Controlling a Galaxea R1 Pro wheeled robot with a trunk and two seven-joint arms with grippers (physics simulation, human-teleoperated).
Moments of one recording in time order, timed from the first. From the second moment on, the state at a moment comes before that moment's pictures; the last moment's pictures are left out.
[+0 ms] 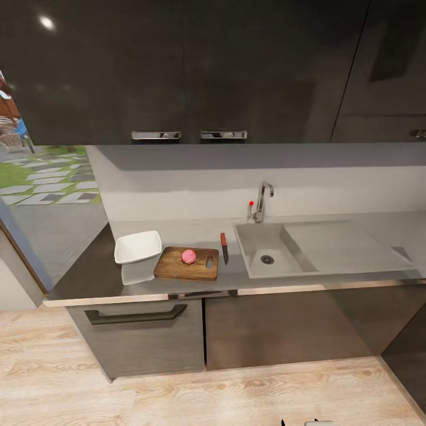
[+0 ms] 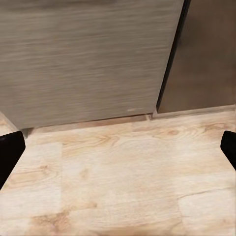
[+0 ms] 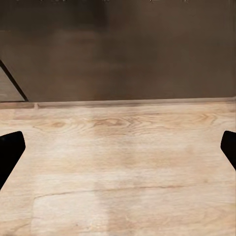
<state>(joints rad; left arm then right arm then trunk) 0.19 0.07 -0.26 -0.92 0.09 -0.41 0.16 -0.16 -0.02 0.00 -0.40 0.04 -0.47 -0.04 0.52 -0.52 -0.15</state>
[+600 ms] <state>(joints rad) 0.19 0.07 -0.26 -0.89 0.09 -0.41 0.16 -0.16 -0.02 0.00 -0.40 0.04 -0.48 -0.04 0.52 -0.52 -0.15</state>
